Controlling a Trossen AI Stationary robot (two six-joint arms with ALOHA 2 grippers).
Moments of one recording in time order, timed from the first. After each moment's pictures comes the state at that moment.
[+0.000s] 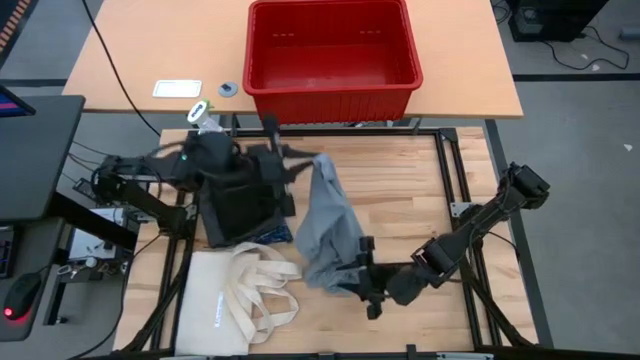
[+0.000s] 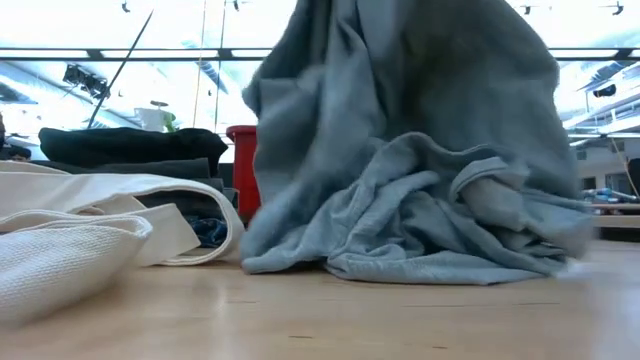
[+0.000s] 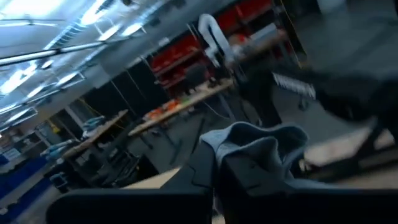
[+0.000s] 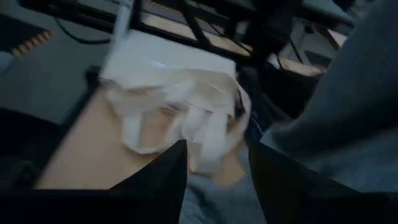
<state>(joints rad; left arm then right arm) -0.15 1.40 1.67 -0.19 -0.36 0.55 0.62 1.57 1.19 -0.17 0.58 0.04</state>
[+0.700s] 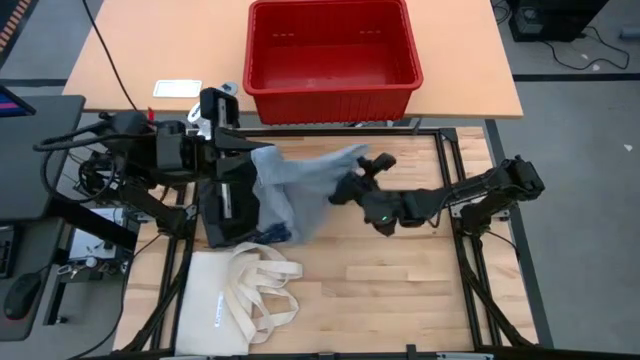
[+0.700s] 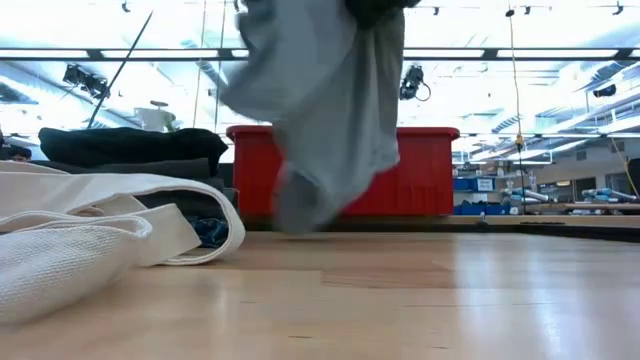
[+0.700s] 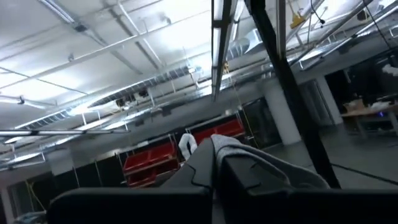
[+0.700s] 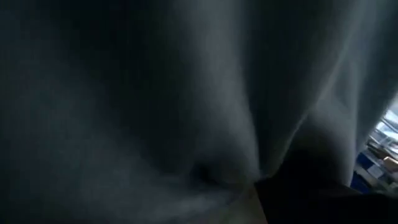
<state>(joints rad) -0.29 1.40 1.96 -0.04 -0.20 0.47 0.21 1.57 1.20 0.14 1.34 -0.46</state>
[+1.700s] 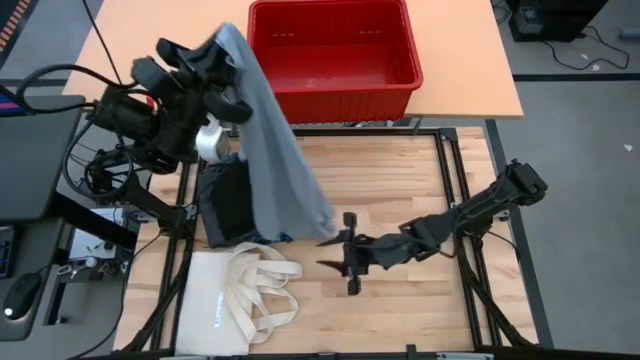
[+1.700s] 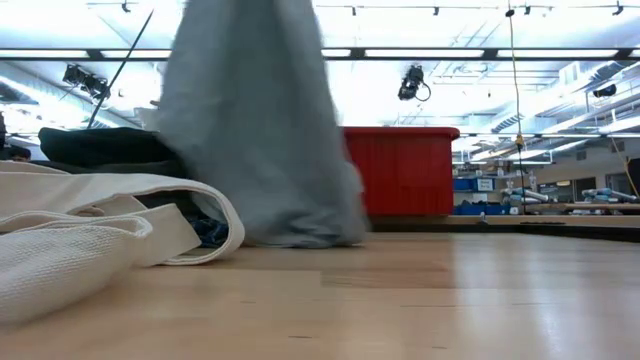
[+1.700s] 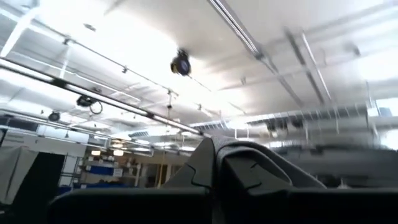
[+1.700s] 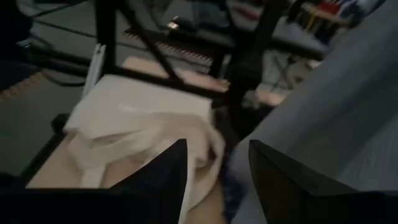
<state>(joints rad) -0.11 1.43 1.96 0.43 -0.66 0.53 0.43 1.56 1.19 0.05 0.46 -0.10</state>
